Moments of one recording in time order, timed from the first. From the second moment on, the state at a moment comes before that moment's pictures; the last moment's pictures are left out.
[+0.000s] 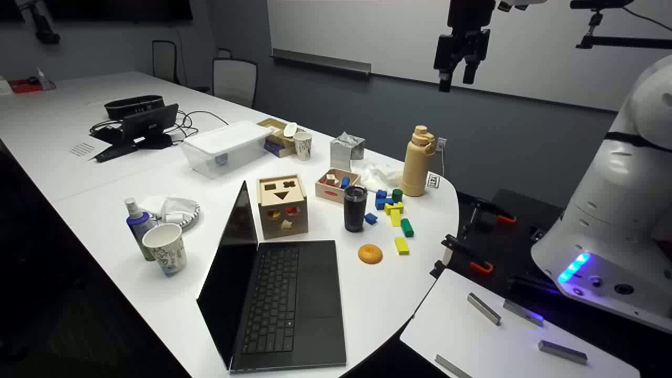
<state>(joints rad) -0.07 -0.73 0.02 -2.67 -0.05 1.92 0.13</state>
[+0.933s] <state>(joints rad) -0.12 -0.36 0.02 -2.60 0.00 2.45 0.42</state>
